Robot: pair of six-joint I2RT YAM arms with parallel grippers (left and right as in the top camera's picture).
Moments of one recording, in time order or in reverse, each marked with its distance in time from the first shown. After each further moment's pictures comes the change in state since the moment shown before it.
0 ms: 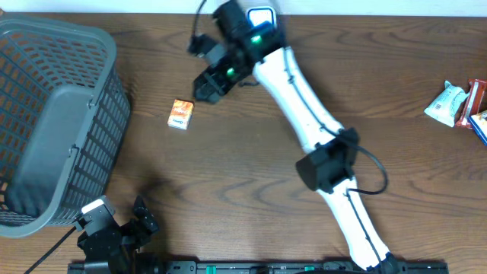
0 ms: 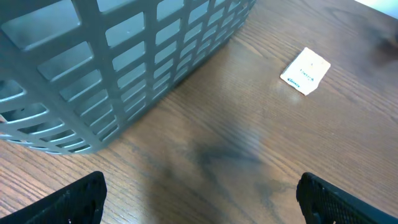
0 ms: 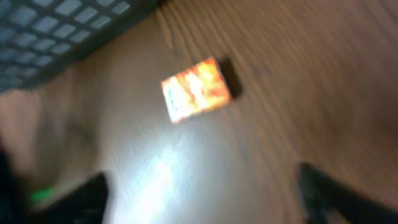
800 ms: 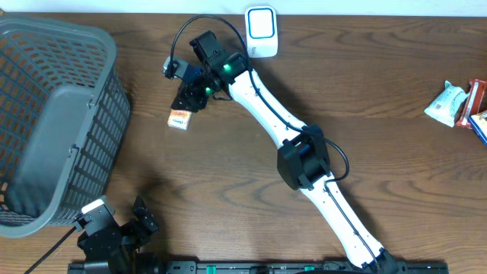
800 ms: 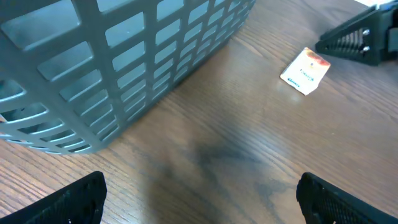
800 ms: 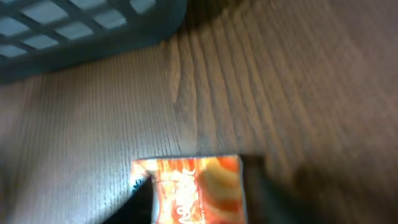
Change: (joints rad) left arm 0.000 0.000 0.000 0.000 0.000 0.000; right arm 0.048 0.250 -0.007 0.380 -0.177 -0.114
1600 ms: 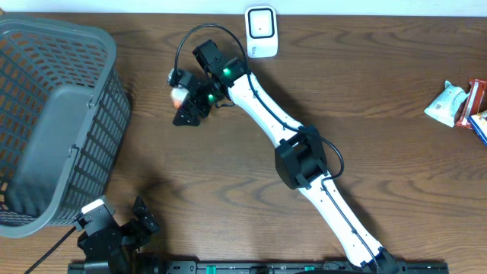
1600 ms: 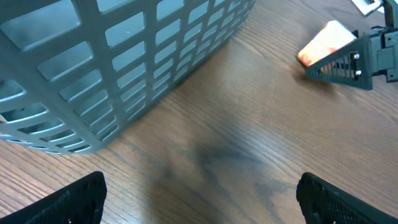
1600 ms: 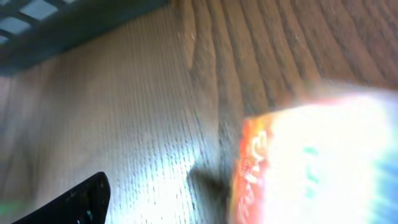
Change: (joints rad) left arm 0.000 0.000 0.000 0.000 0.000 0.000; right arm -0.006 0.052 0.023 -0.093 -0.066 0.020
